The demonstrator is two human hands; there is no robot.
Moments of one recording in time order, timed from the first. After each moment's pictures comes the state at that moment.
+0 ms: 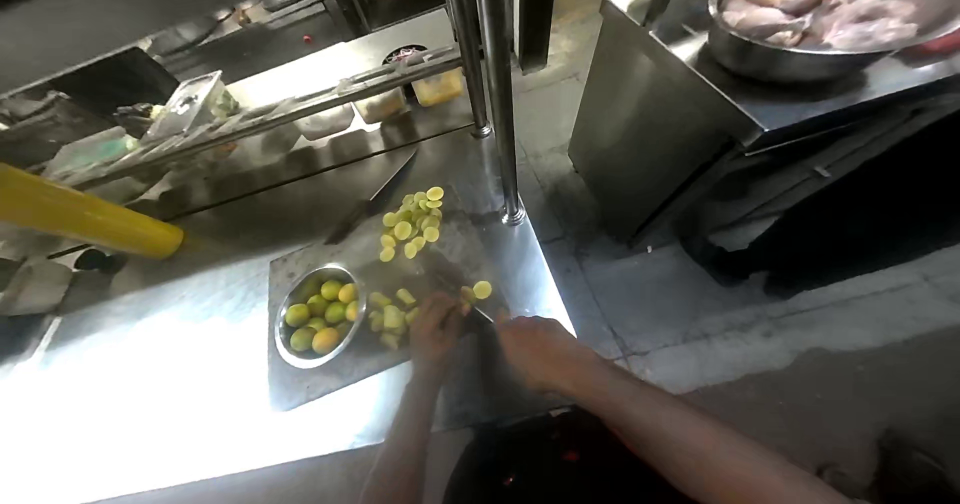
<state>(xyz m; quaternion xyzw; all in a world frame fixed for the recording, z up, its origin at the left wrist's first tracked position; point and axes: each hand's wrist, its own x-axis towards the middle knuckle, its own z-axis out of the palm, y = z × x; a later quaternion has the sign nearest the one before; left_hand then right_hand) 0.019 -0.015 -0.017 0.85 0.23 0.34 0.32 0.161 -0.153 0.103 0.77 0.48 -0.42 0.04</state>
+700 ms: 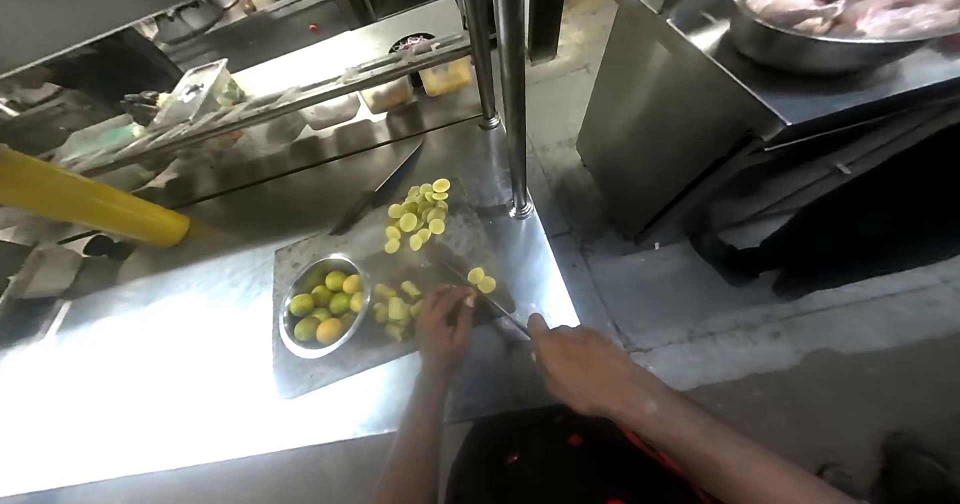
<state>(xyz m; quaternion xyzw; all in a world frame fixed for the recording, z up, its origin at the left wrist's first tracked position) 0.026 -0.024 -0.020 0.83 0.24 0.38 0.32 0.169 -0.193 0.109 0.78 0.48 -0.40 0.03</state>
